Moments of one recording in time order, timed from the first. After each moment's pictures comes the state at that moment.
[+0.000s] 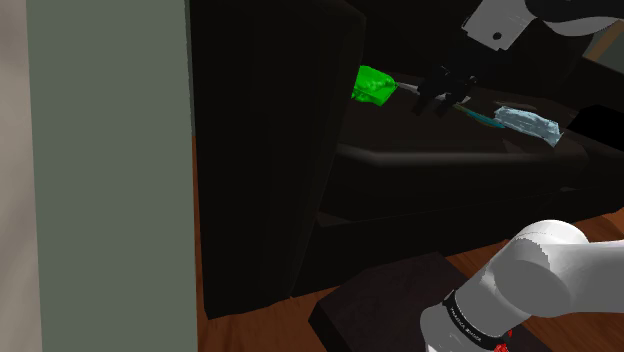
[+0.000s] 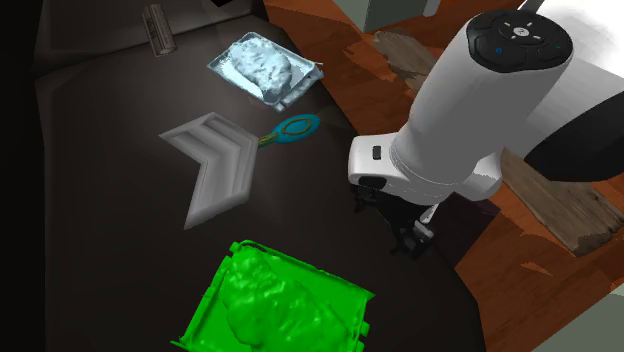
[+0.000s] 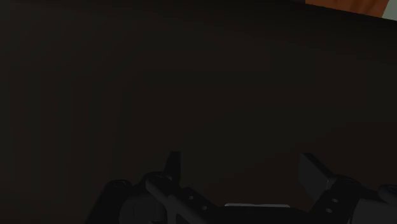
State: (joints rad) arm -0.02 -0.80 -0.02 -2.33 0.03 1.68 0.08
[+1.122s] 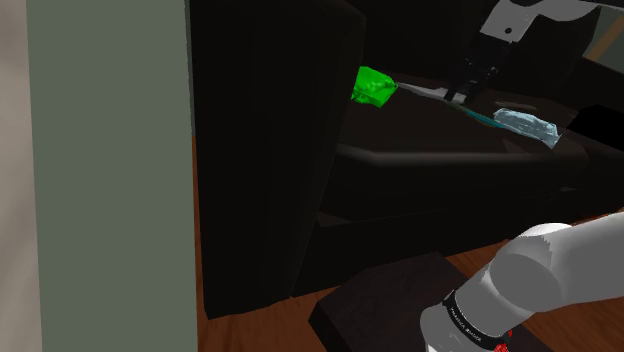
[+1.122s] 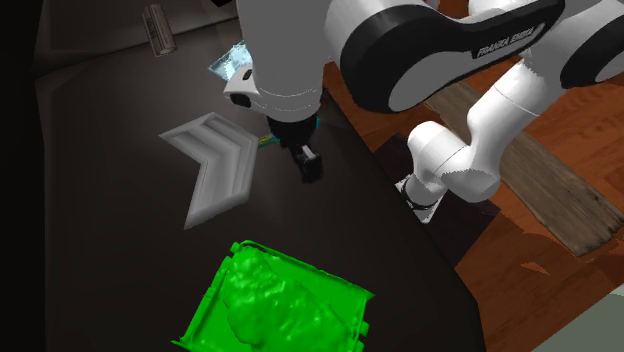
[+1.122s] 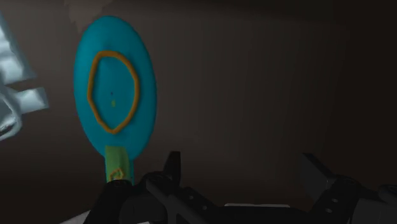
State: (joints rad) arm -0.12 -0.47 -0.30 -1.99 -0.10 1.55 -0.17
